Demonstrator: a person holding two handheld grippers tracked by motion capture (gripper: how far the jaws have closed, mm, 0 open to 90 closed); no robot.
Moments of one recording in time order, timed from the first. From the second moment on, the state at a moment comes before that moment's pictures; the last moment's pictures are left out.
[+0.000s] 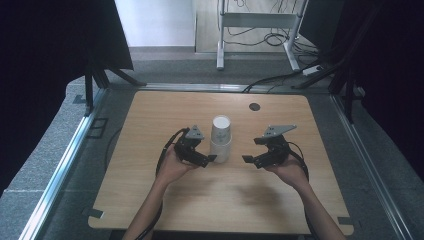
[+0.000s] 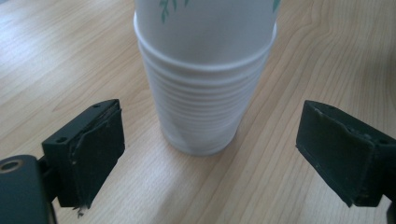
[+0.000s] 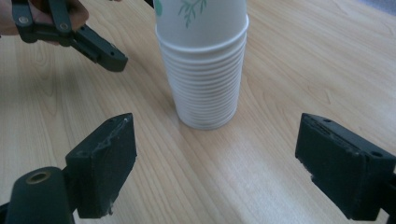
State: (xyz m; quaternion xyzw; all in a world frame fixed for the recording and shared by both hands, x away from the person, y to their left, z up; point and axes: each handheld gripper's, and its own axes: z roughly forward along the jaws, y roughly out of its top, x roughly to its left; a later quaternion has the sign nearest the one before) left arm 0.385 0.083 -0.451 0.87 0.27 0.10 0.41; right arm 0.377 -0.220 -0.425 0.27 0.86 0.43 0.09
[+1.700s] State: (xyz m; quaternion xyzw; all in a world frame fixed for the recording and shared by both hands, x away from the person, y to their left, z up) left arm 0.412 0.064 -0.455 0.86 0.25 0.08 0.43; right arm 0.428 -0.143 -0.388 0.23 0.87 0.43 0.07
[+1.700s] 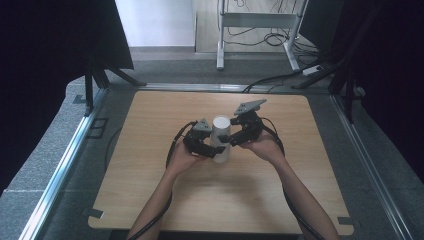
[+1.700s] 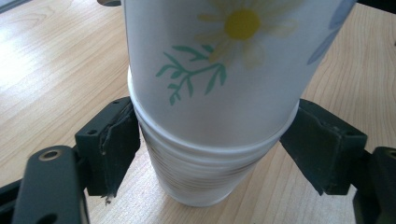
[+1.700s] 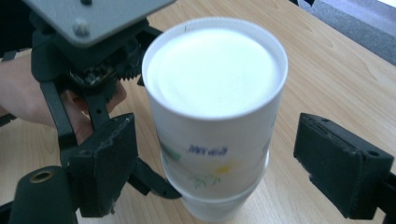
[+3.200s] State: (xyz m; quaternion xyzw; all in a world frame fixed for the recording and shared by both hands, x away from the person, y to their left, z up) left arm 0.411 0.063 -0.453 0.87 0.24 0.10 0.42; right arm 0.432 -0.136 -0.337 0.21 0.87 0.43 0.08
